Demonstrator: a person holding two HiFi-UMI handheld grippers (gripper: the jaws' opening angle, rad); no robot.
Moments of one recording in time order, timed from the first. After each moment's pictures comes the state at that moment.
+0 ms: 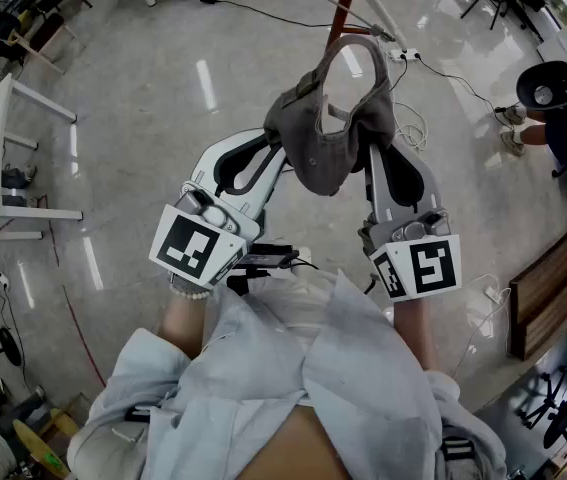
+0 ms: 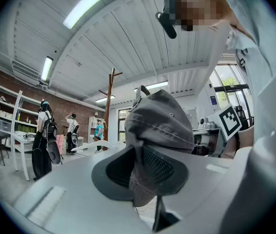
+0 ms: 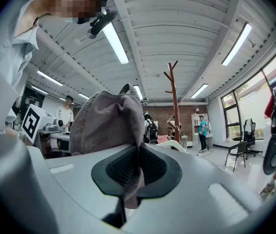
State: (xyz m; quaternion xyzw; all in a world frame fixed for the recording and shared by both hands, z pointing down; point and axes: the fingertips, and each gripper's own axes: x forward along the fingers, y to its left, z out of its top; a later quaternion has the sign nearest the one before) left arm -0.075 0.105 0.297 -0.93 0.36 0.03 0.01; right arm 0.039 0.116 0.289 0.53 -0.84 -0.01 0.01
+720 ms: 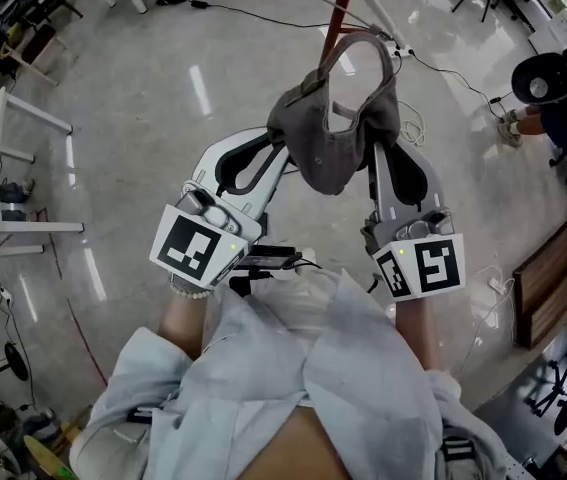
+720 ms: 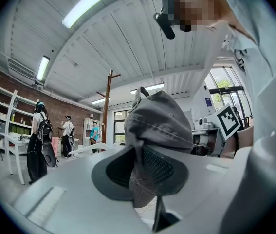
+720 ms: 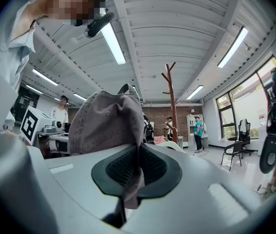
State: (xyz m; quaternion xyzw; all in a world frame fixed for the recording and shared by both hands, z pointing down) left arm -0.076 0.104 0.294 -0.94 0.34 0.03 0.03; right arm 0.039 0.118 0.288 0.56 -0.83 -0.01 0.00
